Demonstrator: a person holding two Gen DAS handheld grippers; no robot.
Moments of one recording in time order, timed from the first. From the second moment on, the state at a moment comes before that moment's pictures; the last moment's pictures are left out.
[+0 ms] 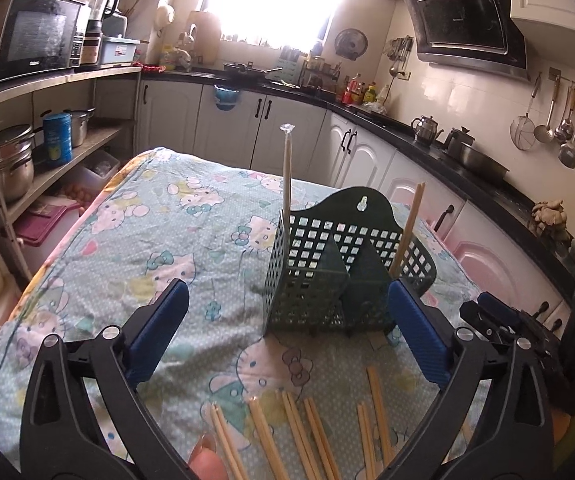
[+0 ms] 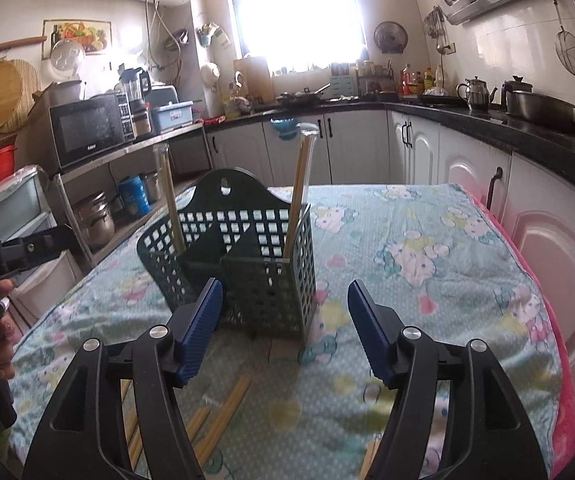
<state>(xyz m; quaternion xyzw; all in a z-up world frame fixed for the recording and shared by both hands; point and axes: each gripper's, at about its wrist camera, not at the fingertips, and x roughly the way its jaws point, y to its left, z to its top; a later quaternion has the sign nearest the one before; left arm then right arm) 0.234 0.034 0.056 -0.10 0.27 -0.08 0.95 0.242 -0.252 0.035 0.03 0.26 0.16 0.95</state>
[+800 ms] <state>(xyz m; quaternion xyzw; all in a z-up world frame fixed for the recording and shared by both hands) 0.195 0.064 0.008 -0.12 0.32 -0.05 0.94 0.213 -0.229 0.001 -0.01 0.34 0.20 0.92</state>
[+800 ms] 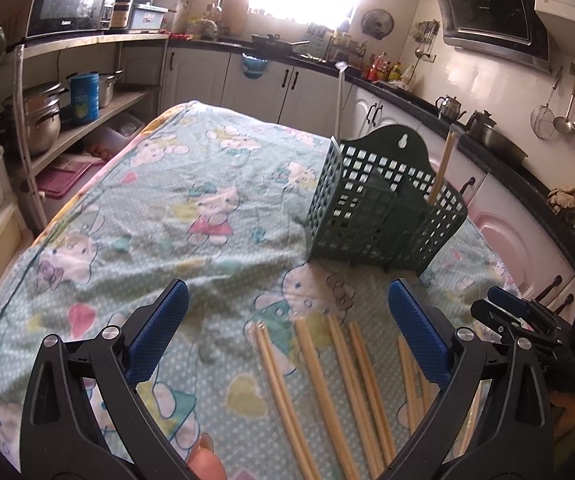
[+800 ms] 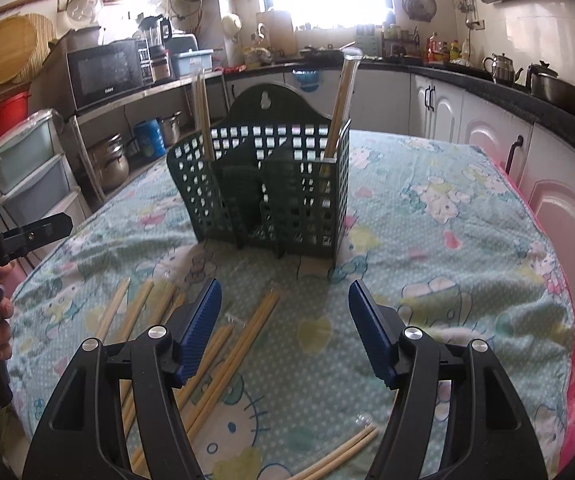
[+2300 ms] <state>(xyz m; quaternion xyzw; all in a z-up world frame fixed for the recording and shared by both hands) 0.226 0.057 -0.063 -0.10 0.47 -0.04 0.88 0.289 -0.178 -0.054 -0.02 0.47 0.13 0.87</state>
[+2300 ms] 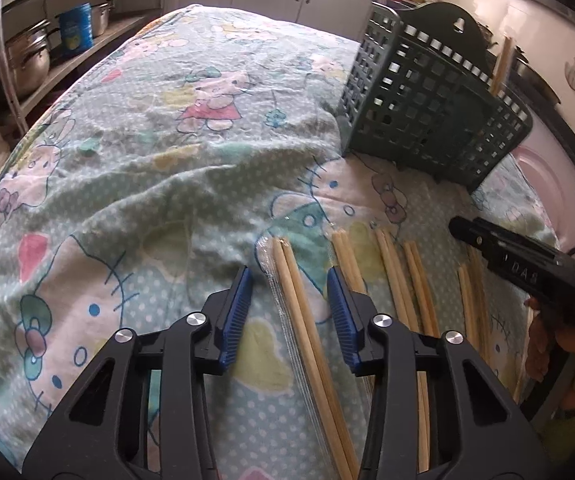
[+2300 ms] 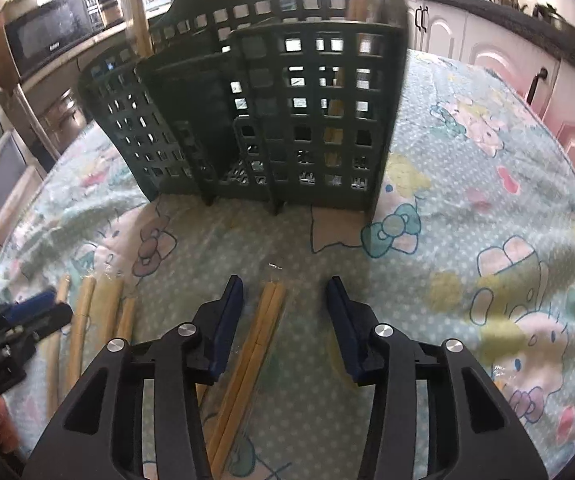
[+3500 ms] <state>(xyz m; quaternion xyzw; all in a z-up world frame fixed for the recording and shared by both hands) 0.232 0.057 -0.010 -0.11 0.41 -0.06 0.90 0.254 -0.219 0.009 0.05 0.40 0.26 0.88</state>
